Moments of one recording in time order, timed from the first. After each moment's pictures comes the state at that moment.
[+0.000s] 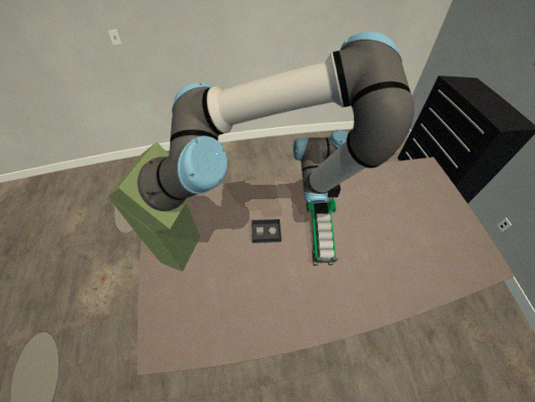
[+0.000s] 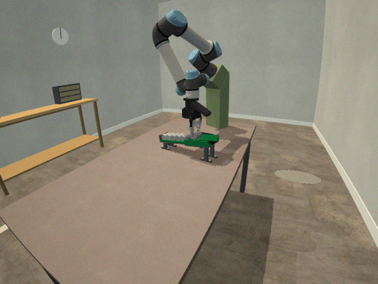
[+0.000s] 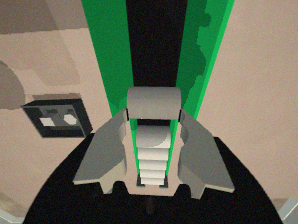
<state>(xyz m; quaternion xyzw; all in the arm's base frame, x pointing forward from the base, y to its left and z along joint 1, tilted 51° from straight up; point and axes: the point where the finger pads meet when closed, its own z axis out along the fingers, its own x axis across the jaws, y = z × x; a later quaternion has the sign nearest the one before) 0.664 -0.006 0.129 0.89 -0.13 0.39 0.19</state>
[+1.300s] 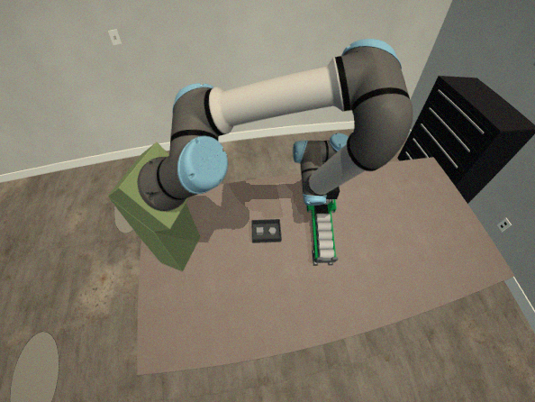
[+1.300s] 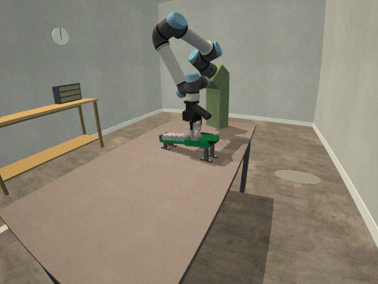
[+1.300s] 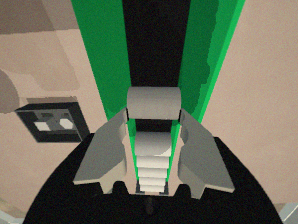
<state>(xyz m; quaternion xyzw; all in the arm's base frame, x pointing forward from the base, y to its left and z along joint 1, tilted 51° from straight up) 0.675 -0.011 0.119 0.89 -0.13 0.39 0.19</state>
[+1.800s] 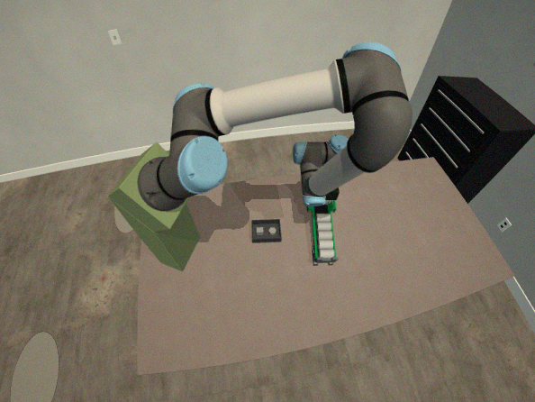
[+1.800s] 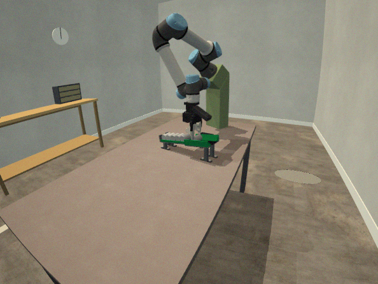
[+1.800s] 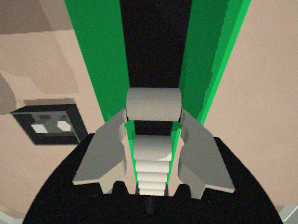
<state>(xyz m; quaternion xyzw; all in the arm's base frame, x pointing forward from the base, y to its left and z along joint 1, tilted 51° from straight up) 0.680 -0.014 0.114 0.89 -0.13 0.39 0.19</state>
